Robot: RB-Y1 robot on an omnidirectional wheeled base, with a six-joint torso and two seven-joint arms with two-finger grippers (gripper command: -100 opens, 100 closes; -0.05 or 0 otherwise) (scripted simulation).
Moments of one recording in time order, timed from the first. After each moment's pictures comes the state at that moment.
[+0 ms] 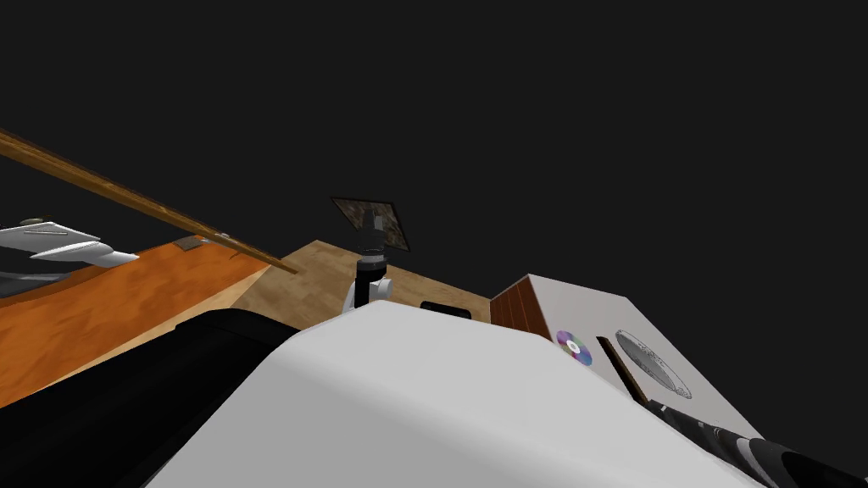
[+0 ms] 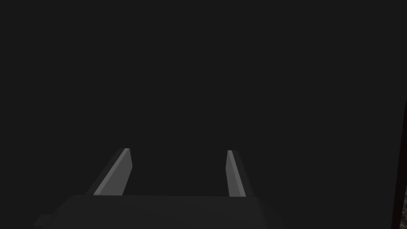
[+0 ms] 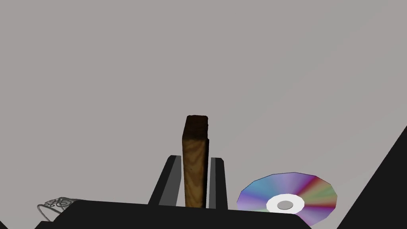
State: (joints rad) left arm 0.46 0.02 0.05 -2.33 -0.12 -0.47 -0.14; right arm 0.26 -1.19 0.53 -0.48 0.81 -0.83 -0.30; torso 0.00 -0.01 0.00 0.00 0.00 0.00
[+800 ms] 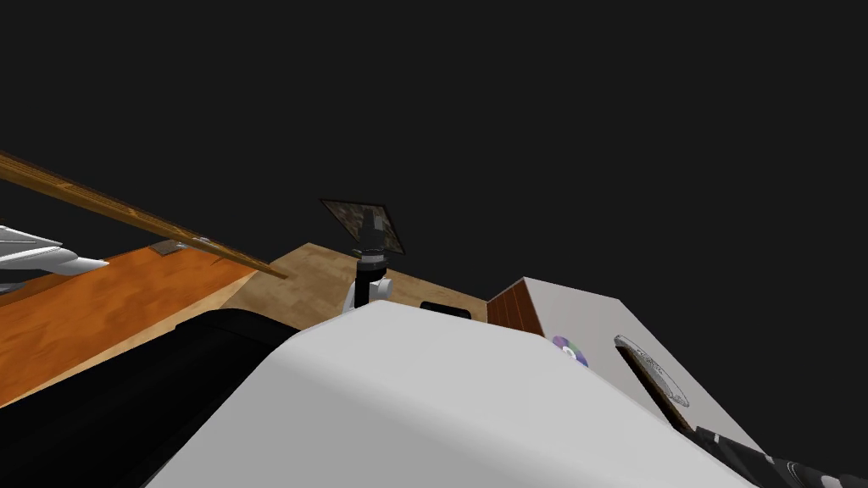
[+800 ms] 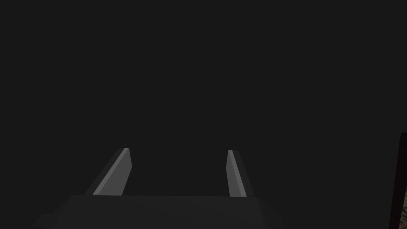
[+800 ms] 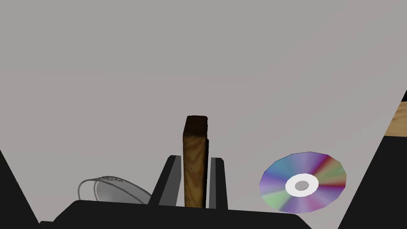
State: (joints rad) left arm 0.46 0.02 0.05 -2.33 -0.12 -0.47 -0.14; right arm 0.30 -1.31 0.56 -0.53 0.84 -0.95 -0.36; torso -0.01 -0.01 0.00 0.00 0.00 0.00
